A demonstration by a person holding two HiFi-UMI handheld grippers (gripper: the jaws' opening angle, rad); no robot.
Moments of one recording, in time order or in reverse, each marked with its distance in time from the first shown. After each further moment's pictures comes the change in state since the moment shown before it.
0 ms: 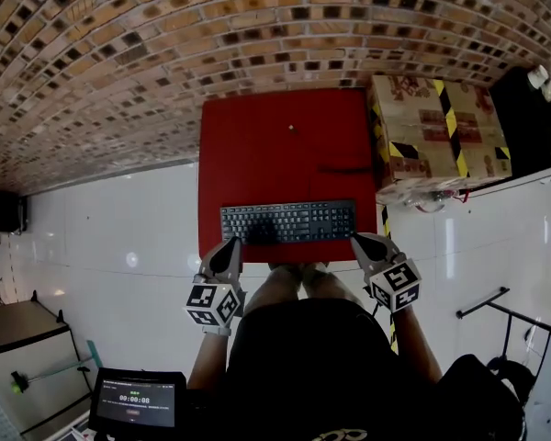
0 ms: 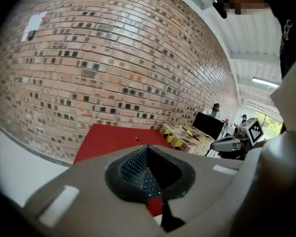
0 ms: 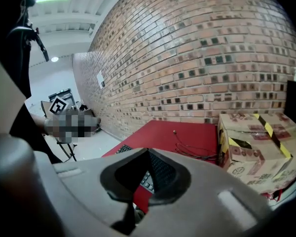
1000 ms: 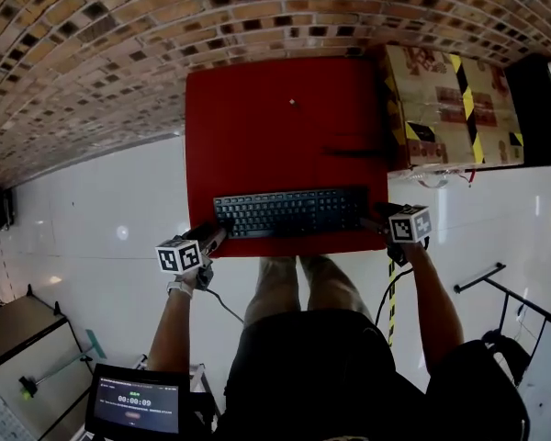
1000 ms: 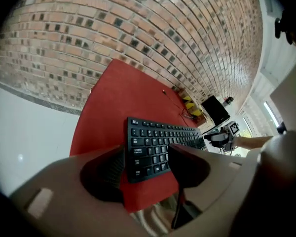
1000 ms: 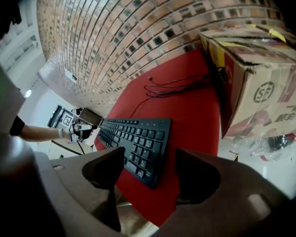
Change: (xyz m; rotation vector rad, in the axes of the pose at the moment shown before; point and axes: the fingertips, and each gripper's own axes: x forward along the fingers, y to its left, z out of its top) left arm 0.068 0.170 -0.163 -0.283 0.488 -0.090; right arm 0.098 -0.107 -0.158 0.442 0.439 0.130
